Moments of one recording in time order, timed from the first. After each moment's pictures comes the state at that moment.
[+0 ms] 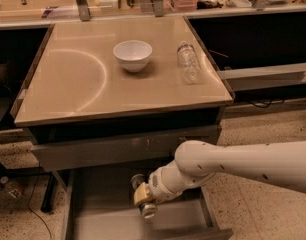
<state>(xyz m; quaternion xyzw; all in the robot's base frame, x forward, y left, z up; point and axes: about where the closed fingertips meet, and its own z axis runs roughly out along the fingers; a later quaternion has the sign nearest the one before) 0.415 0.032 0.551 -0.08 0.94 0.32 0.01</state>
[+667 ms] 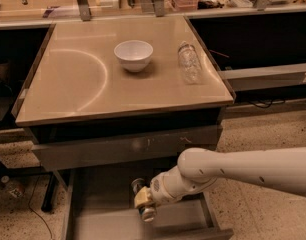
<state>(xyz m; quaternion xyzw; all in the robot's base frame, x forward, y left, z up) 0.417 0.036 0.522 -0.07 0.93 0.35 0.01</state>
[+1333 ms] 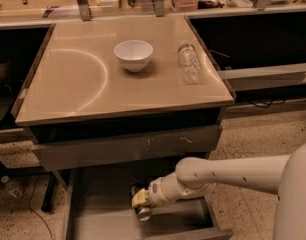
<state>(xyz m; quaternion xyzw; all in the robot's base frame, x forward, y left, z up) 0.442 0.050 0.446 -0.04 0.92 0.40 0.00</state>
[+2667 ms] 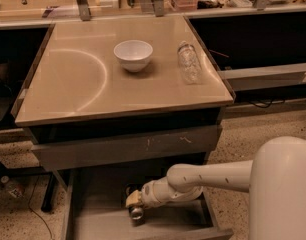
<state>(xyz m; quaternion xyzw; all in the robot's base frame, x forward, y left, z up) 0.469 0.077 0.385 -0.02 0.91 0.41 0.01</state>
